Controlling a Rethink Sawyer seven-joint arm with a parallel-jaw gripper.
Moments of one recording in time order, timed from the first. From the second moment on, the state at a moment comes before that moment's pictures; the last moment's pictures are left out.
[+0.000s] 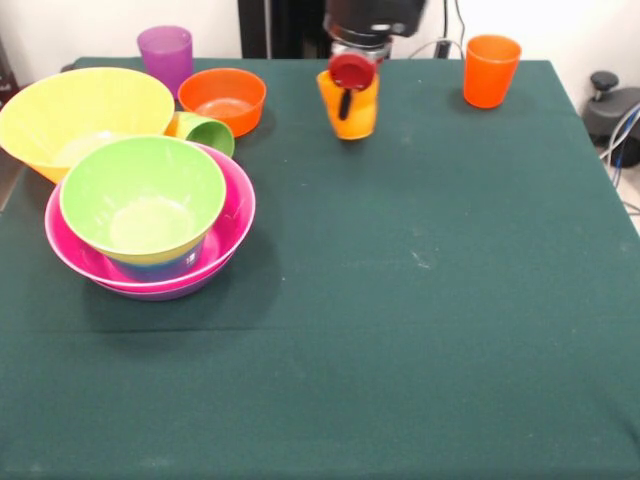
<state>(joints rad) -0.04 -0.52 -0.22 1.98 0.30 0.17 3.04</state>
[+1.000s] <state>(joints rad) -0.22 -0.62 -0.24 1.91 0.24 0.28 3.04</state>
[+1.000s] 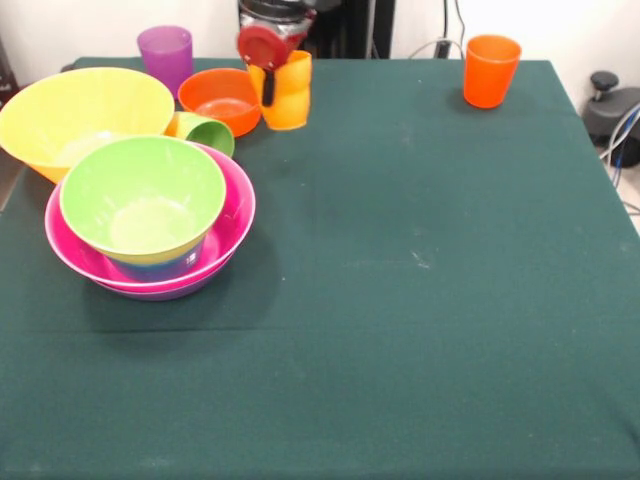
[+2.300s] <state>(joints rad) -0.26 -0.70 -0.25 1.76 0.24 0.52 3.04</state>
